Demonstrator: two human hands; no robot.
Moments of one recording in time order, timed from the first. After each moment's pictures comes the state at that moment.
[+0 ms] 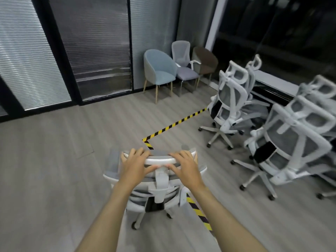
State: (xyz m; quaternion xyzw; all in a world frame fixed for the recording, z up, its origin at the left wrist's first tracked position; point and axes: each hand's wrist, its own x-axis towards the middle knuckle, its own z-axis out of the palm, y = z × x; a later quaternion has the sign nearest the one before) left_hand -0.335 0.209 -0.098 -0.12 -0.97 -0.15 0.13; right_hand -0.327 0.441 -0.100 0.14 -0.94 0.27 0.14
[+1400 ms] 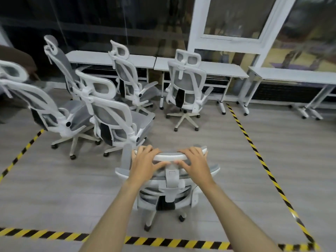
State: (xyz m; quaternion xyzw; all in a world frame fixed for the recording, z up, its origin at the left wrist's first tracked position) left_hand -0.114 1.079 -0.089 -0.53 -0.82 -0.23 0.03; right_hand 0.076 1.211 -0.089 -0.29 -0.90 0.19 0.27
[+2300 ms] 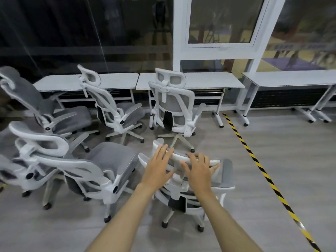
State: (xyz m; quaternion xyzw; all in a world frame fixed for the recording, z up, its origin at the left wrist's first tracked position) left_hand -0.186 1.485 -0.067 -0.62 -0.75 -0.21 -0.06; right_hand -0.023 1.570 -0.090 -0.51 -0.82 0.08 0.25
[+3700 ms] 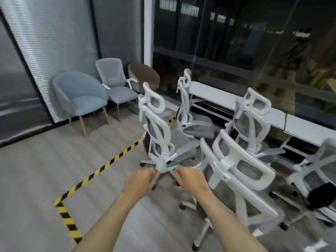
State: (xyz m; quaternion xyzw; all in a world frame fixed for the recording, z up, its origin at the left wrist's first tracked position) left_hand -0.760 0.907 -0.075 -0.23 -0.95 -0.20 -0.06; right_hand -0.712 1.122 -0.074 -0.04 -0.99 0.10 0.05
